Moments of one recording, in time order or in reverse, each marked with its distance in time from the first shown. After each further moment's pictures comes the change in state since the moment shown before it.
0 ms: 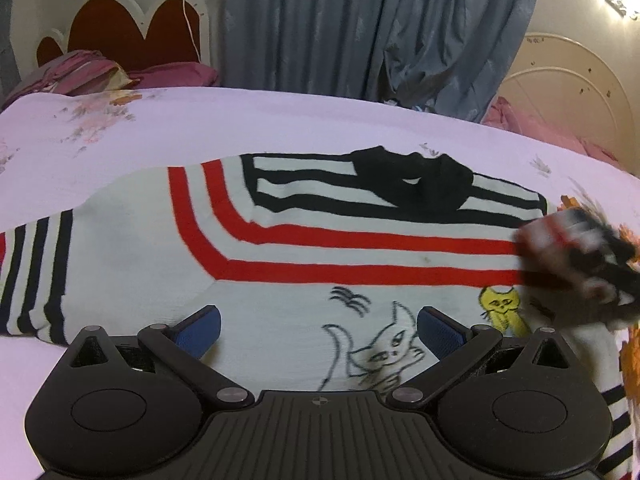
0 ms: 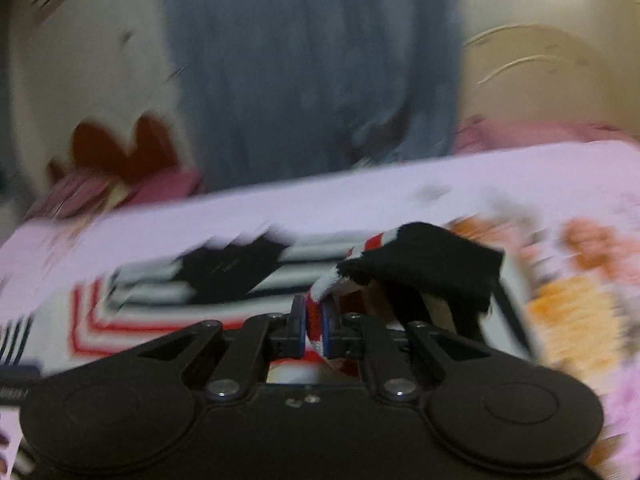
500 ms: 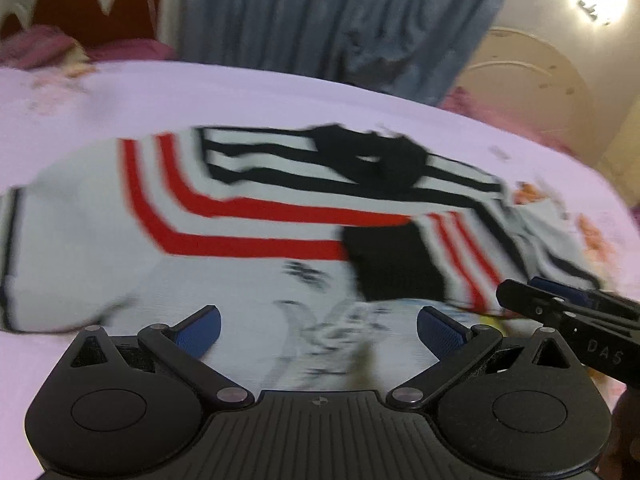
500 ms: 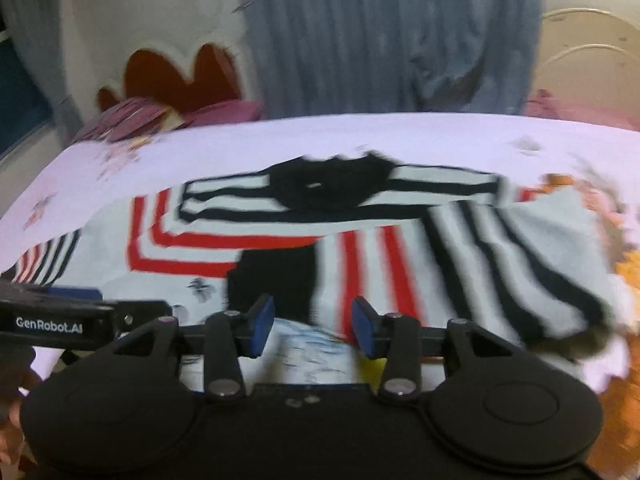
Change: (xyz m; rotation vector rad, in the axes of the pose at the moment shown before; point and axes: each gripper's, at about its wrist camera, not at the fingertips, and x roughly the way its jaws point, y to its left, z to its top) left arm 0.014 -0.005 -0.008 -0.020 0.058 -0.208; right arm -0.023 0.038 -0.029 -0.070 0.066 0.015
